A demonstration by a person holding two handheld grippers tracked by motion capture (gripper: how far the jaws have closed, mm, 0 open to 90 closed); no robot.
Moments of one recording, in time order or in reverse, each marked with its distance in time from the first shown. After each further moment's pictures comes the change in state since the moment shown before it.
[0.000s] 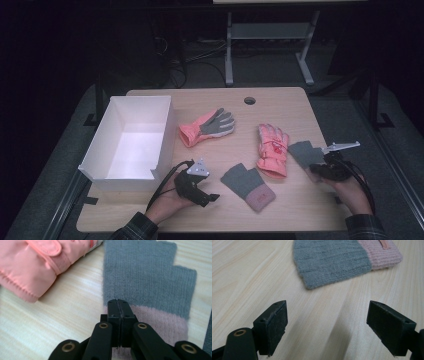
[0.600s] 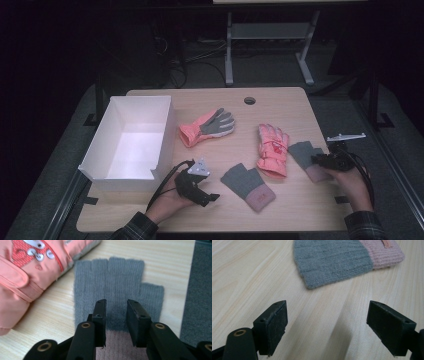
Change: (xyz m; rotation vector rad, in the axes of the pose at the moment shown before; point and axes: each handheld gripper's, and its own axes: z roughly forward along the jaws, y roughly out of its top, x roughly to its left) left arm 0.001 0.001 0.001 0.006 0.003 0.007; right arm -0.026 0.017 0.008 -0.033 -0.044 0.106
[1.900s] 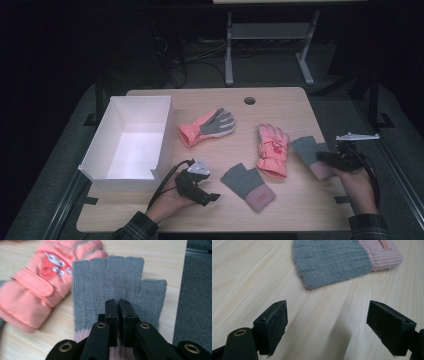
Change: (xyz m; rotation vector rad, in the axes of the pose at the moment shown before) left arm 0.002 -0.001 0.002 -0.012 -0.017 -0.037; right arm 0.005 0.001 -0.035 -0.113 0.033 0.006
